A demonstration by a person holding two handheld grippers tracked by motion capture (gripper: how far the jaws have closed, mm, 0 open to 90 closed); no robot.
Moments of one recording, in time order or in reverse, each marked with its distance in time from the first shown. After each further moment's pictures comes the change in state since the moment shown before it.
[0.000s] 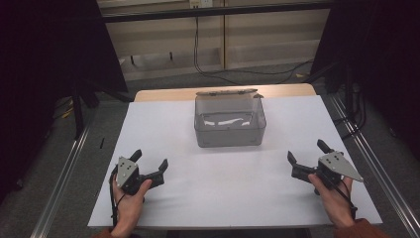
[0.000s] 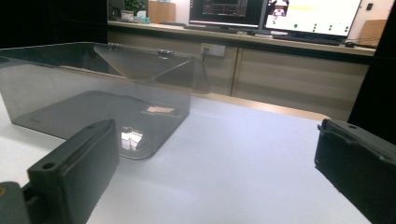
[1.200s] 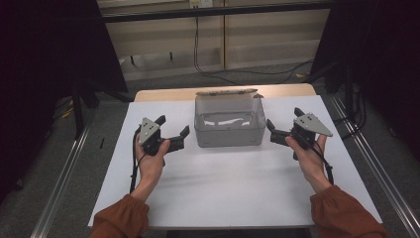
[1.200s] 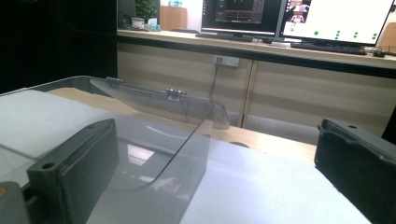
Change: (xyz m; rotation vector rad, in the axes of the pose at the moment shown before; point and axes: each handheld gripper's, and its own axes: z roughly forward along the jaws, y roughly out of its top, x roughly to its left) left arm -0.013 0.055 0.088 -0.048 -0.158 -0.012; right arm 0.013 0.046 0.097 -0.010 0.055 0.010
